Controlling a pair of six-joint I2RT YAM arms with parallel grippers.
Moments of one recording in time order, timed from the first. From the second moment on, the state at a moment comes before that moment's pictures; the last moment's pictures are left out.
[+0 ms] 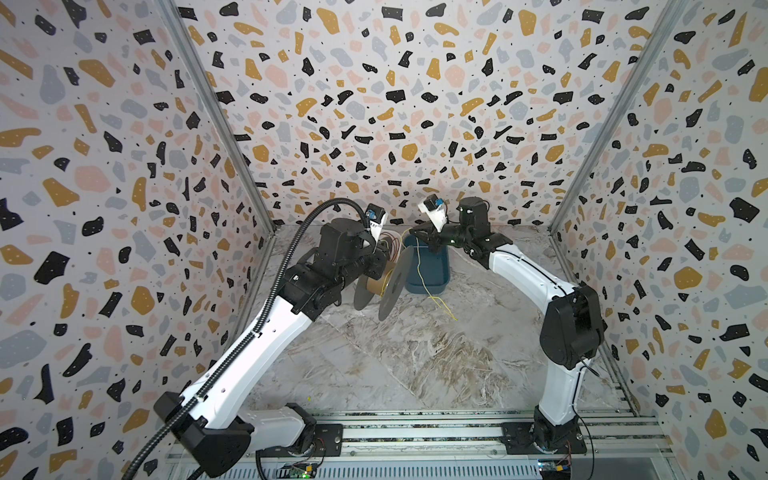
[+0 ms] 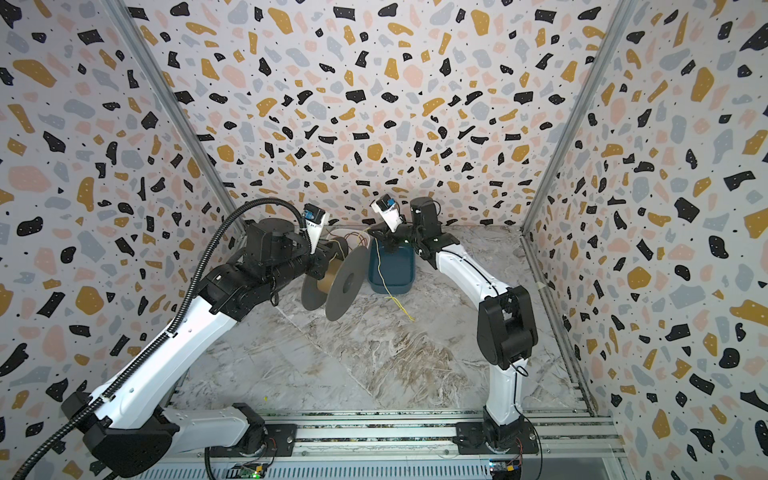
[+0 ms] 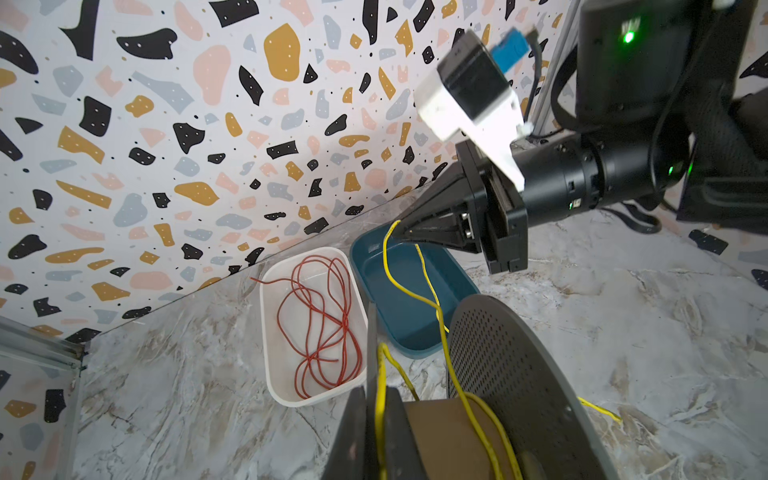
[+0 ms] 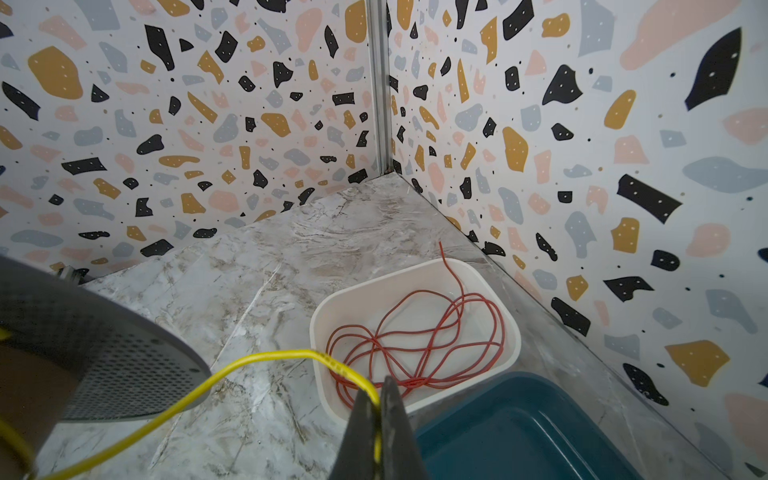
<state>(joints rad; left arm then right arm) -0.60 1.27 1.49 -0.65 -0.11 -0.01 0.45 1.90 1.63 -0.06 -0.66 -0.16</state>
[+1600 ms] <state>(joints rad) -0.37 1.22 1.33 -0.45 -0.29 -0.71 0.78 1.65 0.97 0.57 -0.37 0.21</state>
